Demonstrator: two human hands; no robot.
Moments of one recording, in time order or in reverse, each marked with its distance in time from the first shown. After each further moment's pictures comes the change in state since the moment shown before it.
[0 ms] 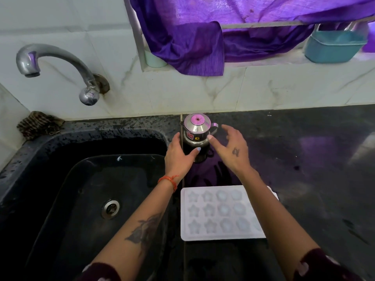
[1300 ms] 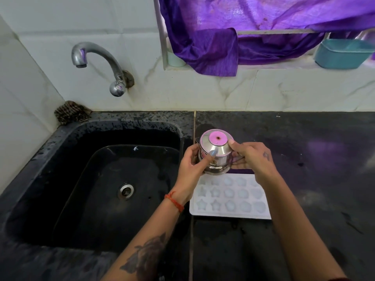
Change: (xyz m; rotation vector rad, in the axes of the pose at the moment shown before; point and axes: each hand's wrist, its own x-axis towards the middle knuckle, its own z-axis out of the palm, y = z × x) left_hand -0.104 0.010 -0.021 -0.768 -0.133 -0.065; right_hand -0.066 -0.024 -0.051 0.468 -0.178 0.315
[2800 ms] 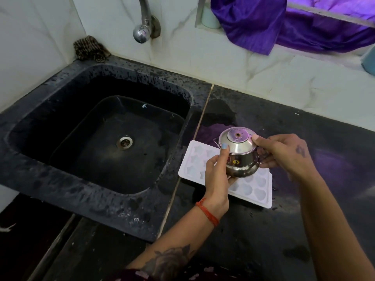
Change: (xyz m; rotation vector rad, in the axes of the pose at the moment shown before) left_hand -0.073 -0.027 0.094 -0.479 0.303 -0.333; right_hand -0.023 -0.014 -0.057 -0.484 -0.136 -0.124
